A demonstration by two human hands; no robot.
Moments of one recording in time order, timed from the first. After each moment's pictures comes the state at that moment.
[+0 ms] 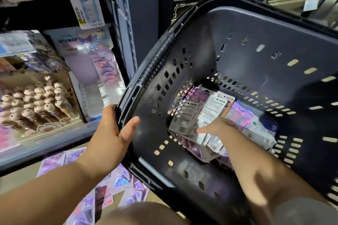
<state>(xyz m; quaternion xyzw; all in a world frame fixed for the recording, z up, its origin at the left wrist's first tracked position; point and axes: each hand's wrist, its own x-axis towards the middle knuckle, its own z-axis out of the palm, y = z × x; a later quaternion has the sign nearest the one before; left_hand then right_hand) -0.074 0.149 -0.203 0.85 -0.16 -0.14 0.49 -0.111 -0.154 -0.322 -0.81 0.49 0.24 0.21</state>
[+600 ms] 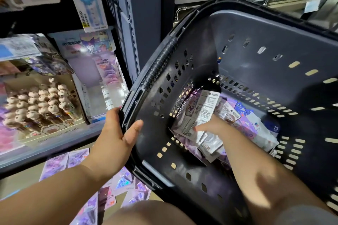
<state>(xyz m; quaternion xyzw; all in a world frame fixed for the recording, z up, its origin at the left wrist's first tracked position) -0.074 0.150 -0.207 0.85 -0.15 -0.14 0.49 -0.103 -0.145 -0.318 -0.81 0.39 0.18 0.41</state>
